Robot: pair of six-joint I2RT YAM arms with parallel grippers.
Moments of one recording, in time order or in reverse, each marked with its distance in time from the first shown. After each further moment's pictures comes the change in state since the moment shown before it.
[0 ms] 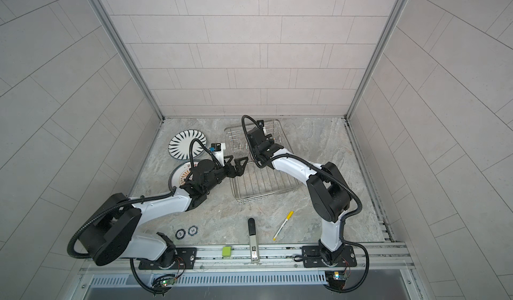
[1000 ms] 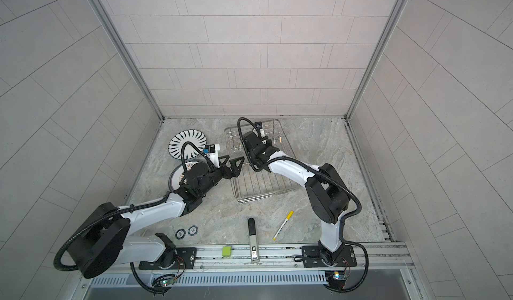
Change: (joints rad) left arm 0.000 -0.107 -0.062 0.012 -0.023 -0.008; right arm 0.066 -0.002 0.001 -0.014 0.153 0.041
